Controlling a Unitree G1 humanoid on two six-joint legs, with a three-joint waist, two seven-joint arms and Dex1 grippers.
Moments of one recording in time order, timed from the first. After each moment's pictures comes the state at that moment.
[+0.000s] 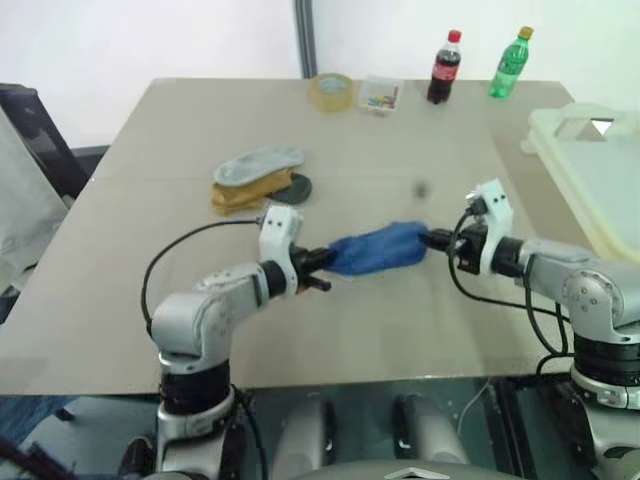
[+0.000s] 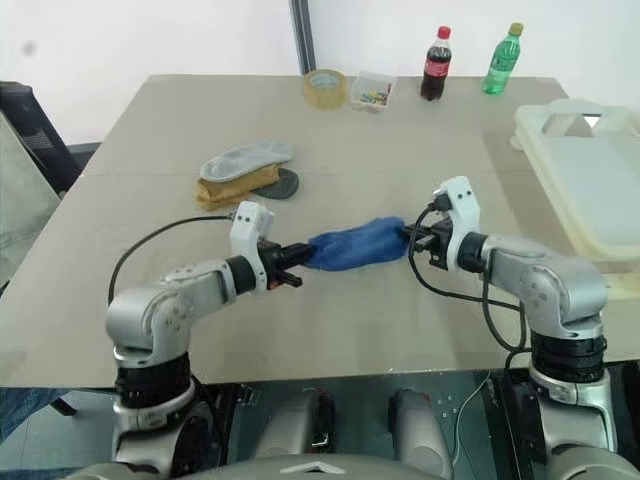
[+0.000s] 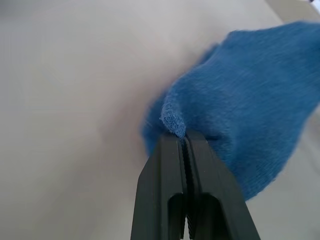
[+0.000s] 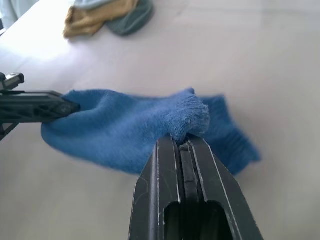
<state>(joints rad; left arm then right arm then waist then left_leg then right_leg) -0.34 0.18 0.17 -0.52 -0.43 1.30 -0.43 -0.46 -0.46 -0.15 -0.36 0.66 1.24 0.49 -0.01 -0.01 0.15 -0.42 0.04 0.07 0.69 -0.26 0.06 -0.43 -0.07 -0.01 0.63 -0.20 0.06</state>
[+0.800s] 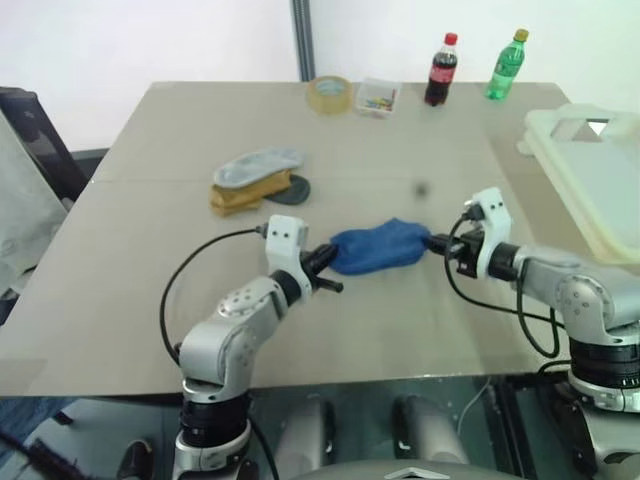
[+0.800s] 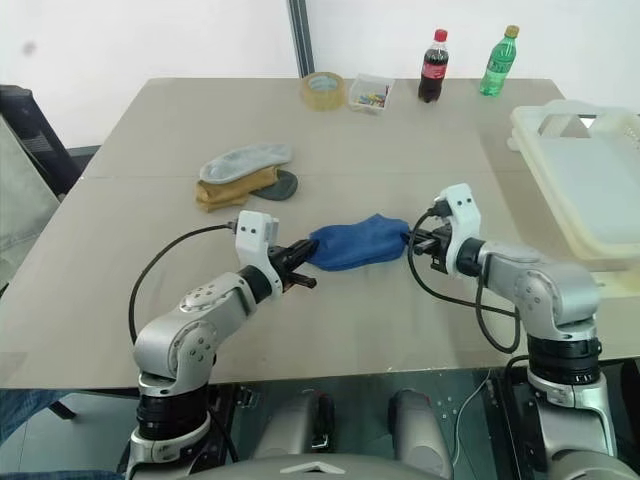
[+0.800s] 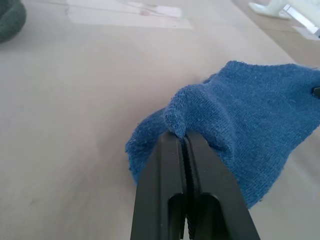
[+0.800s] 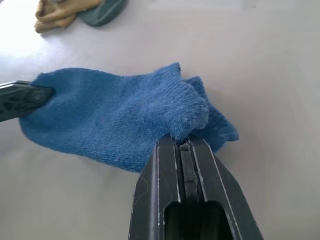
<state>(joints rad) -0.24 0.13 0.05 -0.48 -0.37 1.00 -0.26 -0.45 -0.45 -0.10 -0.26 0.61 1.14 0.43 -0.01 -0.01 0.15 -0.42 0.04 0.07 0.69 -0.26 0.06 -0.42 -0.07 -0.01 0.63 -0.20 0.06</state>
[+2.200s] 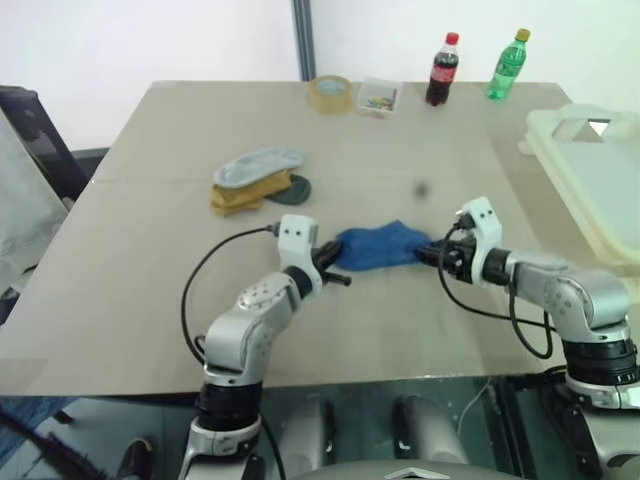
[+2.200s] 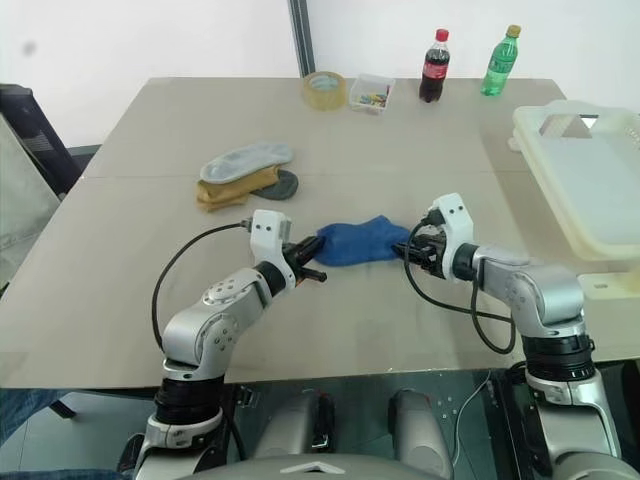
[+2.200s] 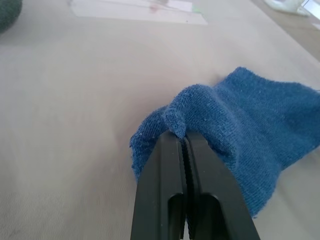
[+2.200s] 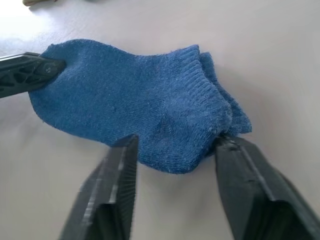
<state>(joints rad) -0.28 0.11 0.00 -0.32 -0.35 0.85 -0.21 -0.43 -0.47 -0.03 -0.22 0.55 1.07 0.50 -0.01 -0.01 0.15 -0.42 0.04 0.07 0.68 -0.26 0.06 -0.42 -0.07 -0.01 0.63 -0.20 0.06</state>
